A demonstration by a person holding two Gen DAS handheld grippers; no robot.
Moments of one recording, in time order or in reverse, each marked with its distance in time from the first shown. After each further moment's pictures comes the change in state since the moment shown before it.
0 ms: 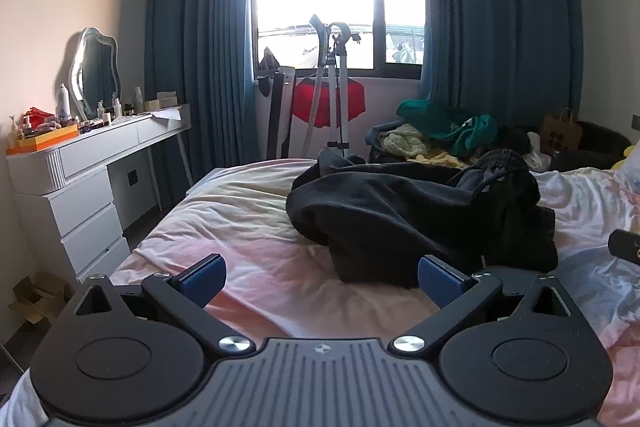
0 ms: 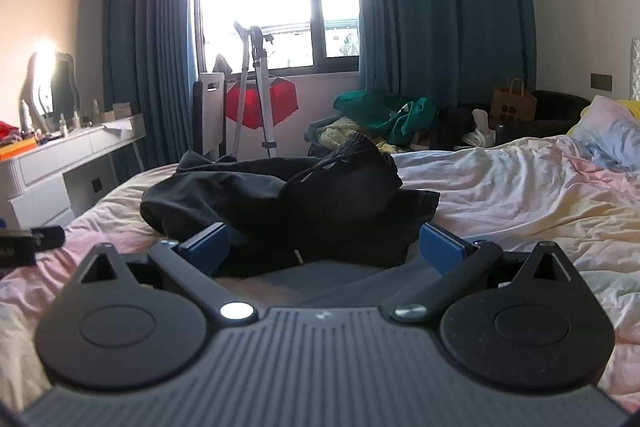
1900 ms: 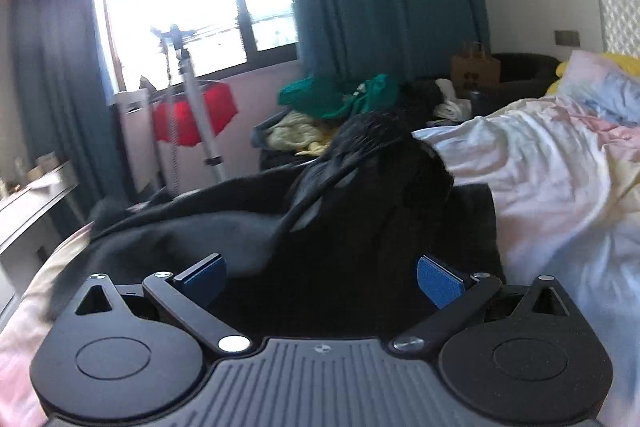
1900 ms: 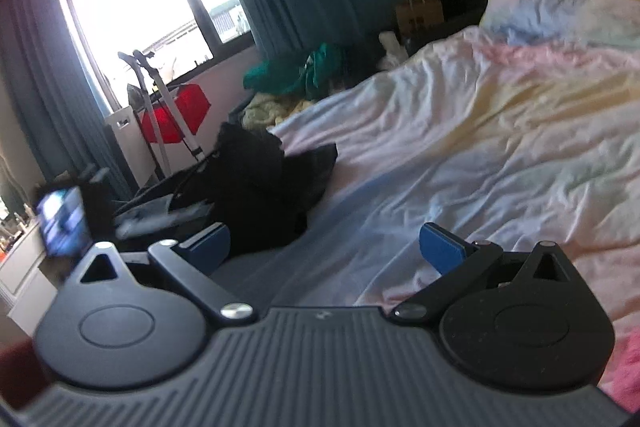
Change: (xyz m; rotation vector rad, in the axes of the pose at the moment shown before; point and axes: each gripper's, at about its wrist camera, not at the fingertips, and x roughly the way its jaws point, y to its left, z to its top) left arm 0.245 -0.250 0.030 0.337 0.041 -0.208; right arm 0.016 -0.135 -0.018 0.411 0.124 -0.137
